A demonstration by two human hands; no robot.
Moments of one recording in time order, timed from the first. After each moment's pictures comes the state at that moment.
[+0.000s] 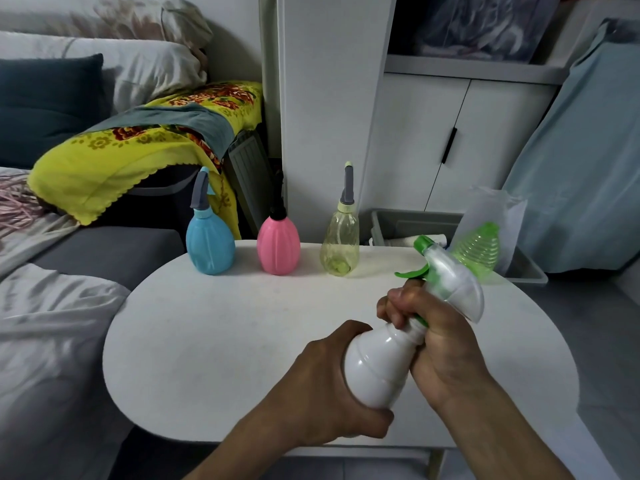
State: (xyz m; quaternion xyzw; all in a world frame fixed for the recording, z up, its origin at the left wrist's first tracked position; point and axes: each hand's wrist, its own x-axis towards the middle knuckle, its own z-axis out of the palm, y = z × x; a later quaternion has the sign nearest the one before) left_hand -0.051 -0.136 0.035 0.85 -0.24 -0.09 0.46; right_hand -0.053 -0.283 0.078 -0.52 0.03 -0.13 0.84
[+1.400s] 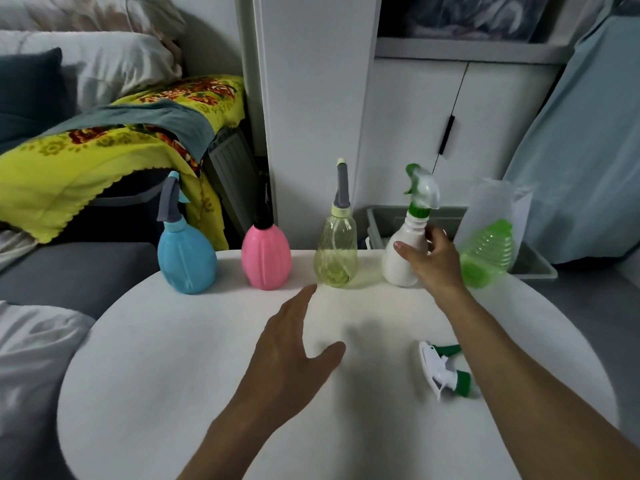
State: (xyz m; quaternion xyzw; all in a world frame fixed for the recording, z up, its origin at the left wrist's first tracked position) left_hand 0.023 -0.122 0.007 0.89 -0.16 0.04 0.42; right_hand 0.136 -0.395 -0.003 -0.81 0.17 -0.24 0.51
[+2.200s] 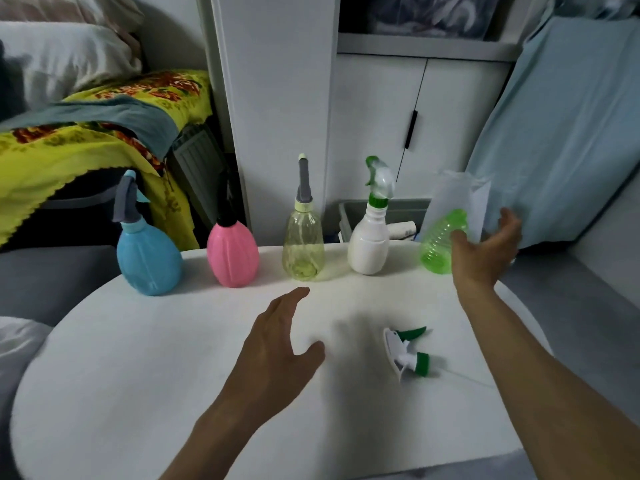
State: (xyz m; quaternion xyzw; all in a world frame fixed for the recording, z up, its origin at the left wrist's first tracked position) left_hand 0.012 -0.143 0.010 0.89 -0.18 0.00 0.41; right_hand 0.093 -0.474 0.007 -0.69 0.30 -0.50 0.42
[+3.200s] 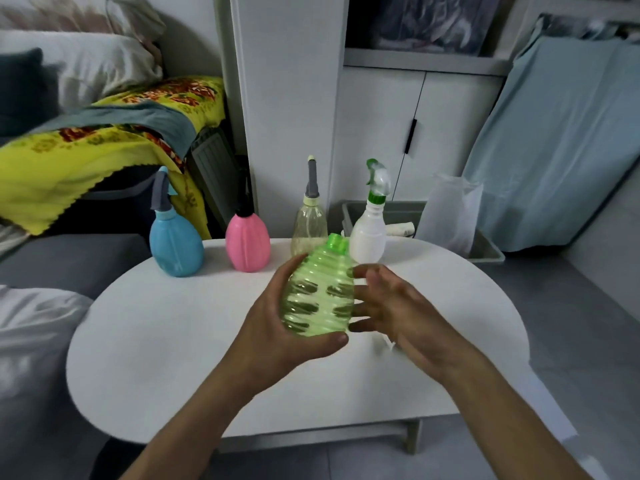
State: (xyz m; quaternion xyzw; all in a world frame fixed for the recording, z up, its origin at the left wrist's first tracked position) left_hand -0.025 -0.123 0.049 0.75 -0.24 -0.03 0.62; right_hand -0.049 -0.324 0.062 -0.69 -0.01 0.03 0.72
